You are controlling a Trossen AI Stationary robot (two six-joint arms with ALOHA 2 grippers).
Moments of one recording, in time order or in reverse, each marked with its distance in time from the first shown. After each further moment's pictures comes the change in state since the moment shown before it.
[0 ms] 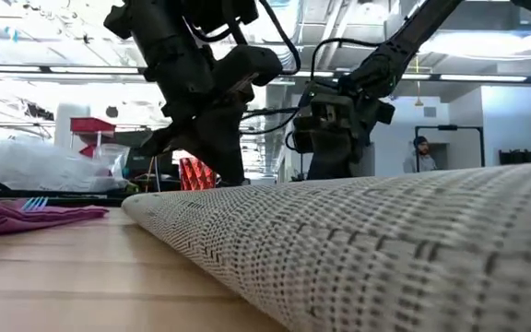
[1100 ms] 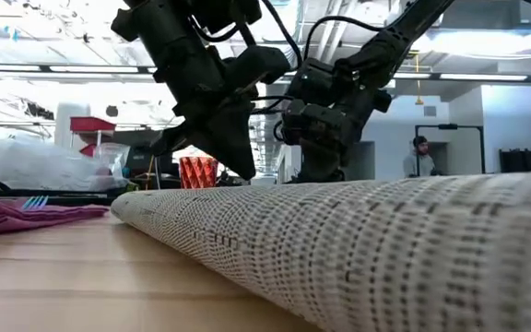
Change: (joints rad) left arm 0.021 0.000 0.000 0.047 -0.022 -0.017; right arm 0.113 0.003 0.002 0.060 0.323 -0.063
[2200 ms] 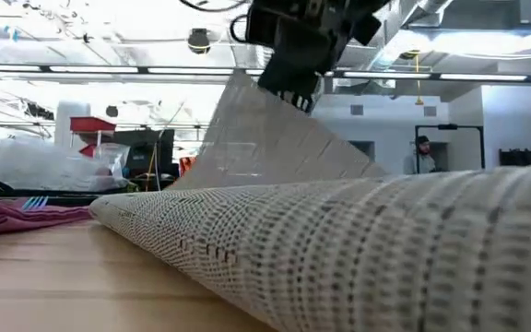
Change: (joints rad) left arm -0.212 -0.088 0.881 -1.124 -0.202 0.136; right arm 0.306 -0.034 0.287 -0.135 -0.168 0.062
